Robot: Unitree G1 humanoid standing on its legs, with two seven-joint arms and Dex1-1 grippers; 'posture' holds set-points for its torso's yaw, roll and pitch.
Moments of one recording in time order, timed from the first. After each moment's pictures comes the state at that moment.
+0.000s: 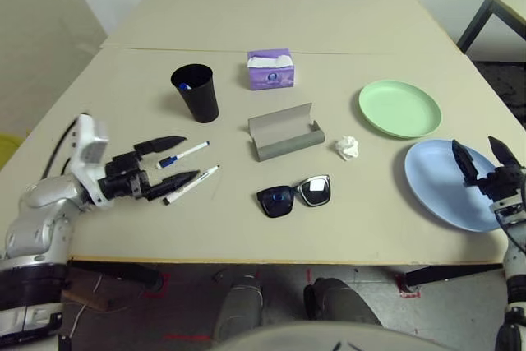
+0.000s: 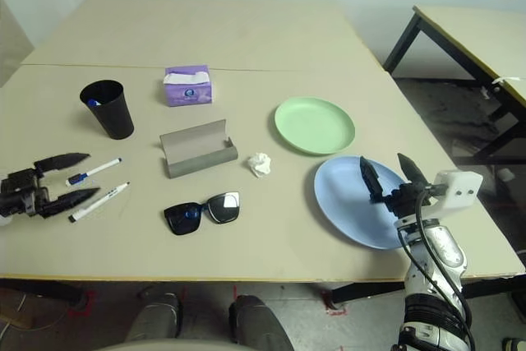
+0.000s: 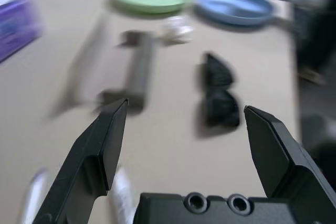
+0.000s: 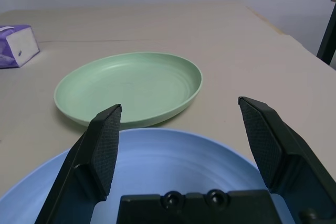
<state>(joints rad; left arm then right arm) -0.18 0.81 0.16 0.08 -0.58 0.12 -1.46 -0.13 -0.51 -0.49 0.51 0.47 -0.33 0.74</state>
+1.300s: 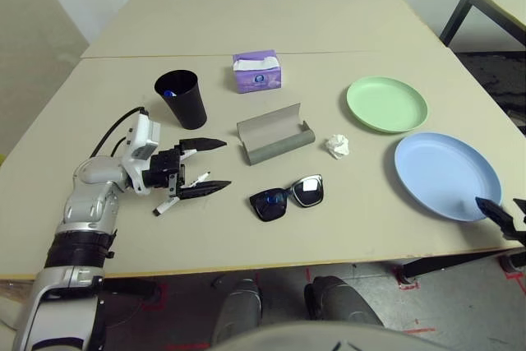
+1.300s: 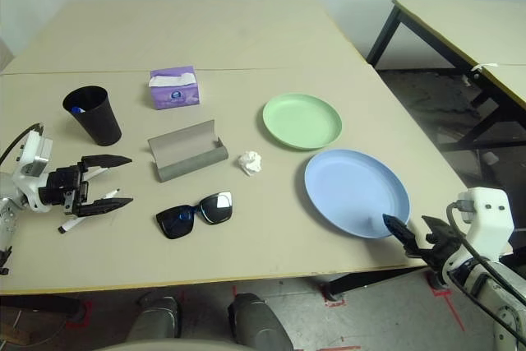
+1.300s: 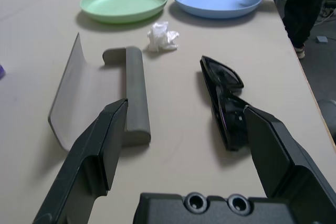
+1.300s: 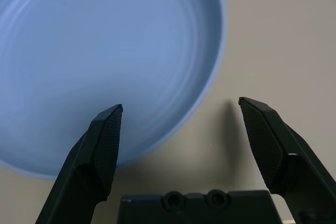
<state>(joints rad) -0.31 0.69 0.10 0.26 -0.47 -0.07 -1.45 0.28 -0.71 -0.61 -0.15 0.61 0.80 0.54</state>
